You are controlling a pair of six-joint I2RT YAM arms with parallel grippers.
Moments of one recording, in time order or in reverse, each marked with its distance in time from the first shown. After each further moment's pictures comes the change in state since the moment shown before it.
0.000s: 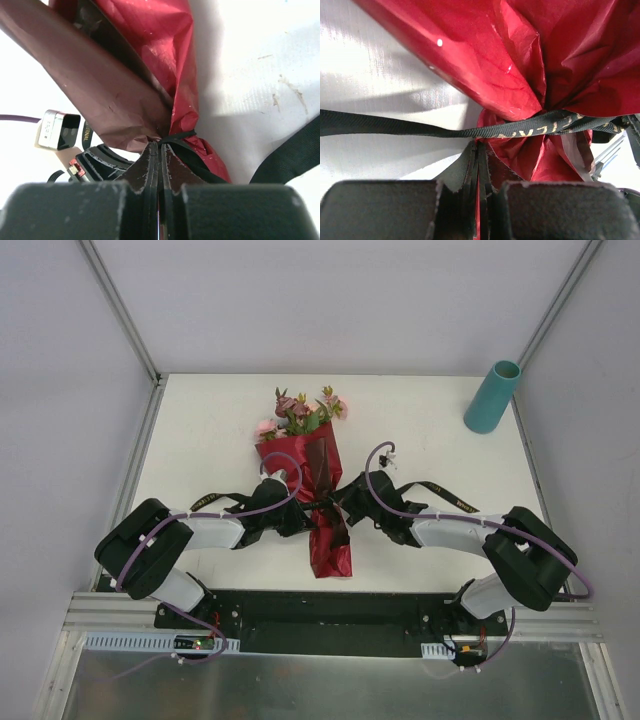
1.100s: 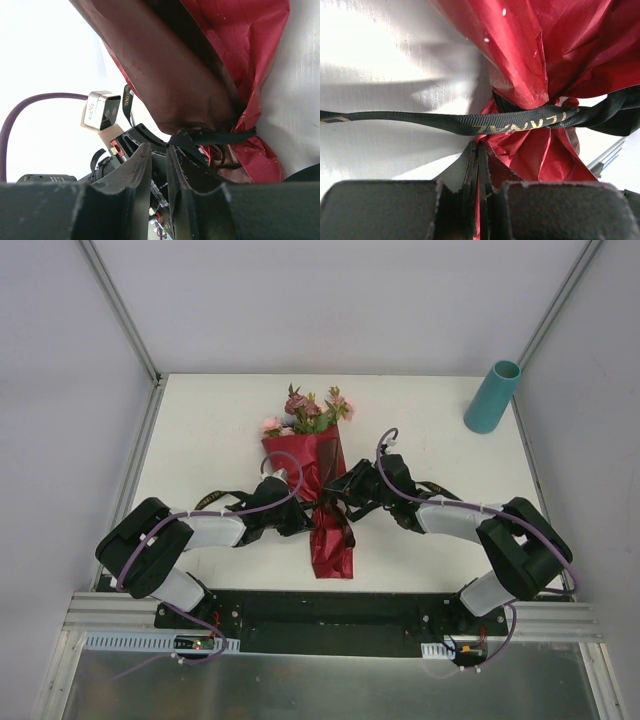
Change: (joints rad) left arm 0.000 0.006 0.024 -0.043 0.000 -0.001; right arm -0.174 0.053 0.007 0.153 -0.432 0.011
